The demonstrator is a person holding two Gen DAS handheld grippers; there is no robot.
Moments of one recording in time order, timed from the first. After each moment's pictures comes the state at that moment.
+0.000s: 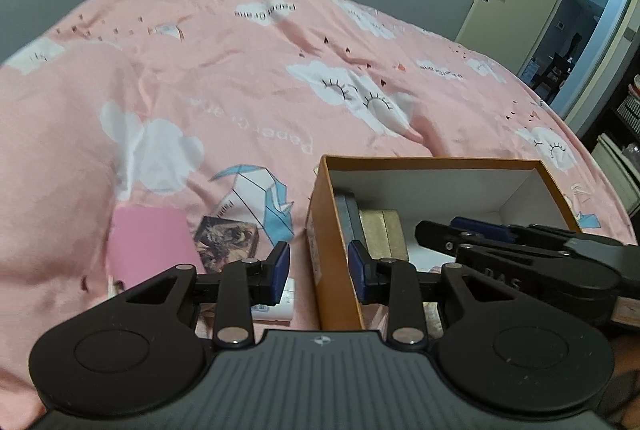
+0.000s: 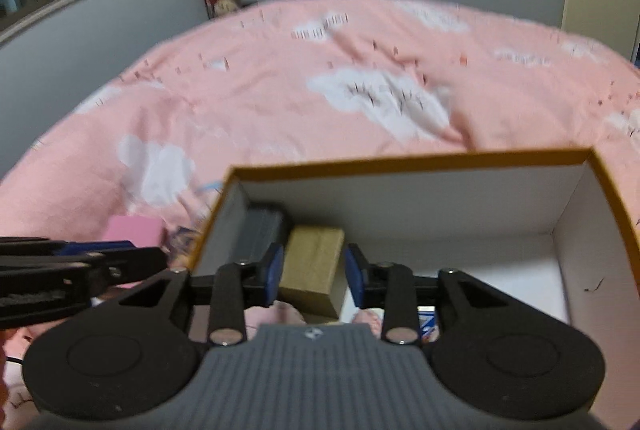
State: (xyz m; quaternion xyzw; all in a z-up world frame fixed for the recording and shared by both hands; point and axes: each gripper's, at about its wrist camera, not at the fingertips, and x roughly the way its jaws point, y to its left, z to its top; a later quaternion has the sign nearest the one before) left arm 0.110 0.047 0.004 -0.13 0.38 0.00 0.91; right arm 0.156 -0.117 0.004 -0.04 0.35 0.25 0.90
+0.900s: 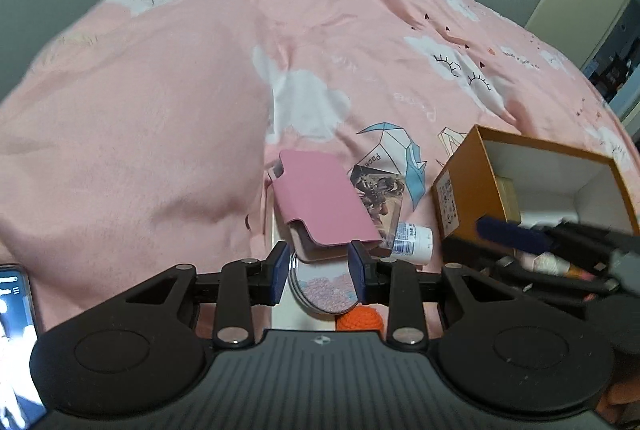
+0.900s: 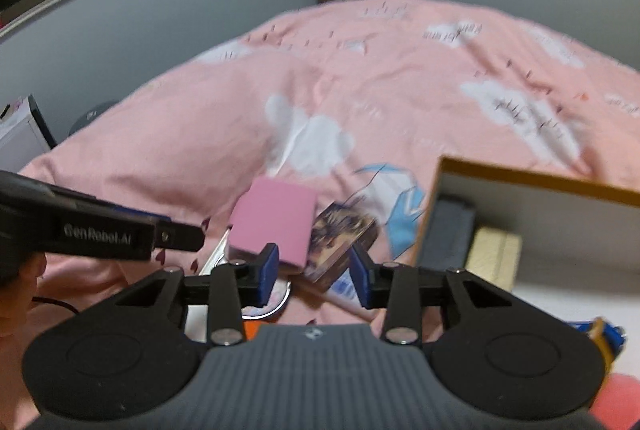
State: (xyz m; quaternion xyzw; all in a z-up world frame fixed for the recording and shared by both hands) left arm 0.074 0.158 -0.013 -0.18 0.46 0.07 0.87; right arm 0.102 -0.023 -0.004 -0.10 0.37 0.39 0.84
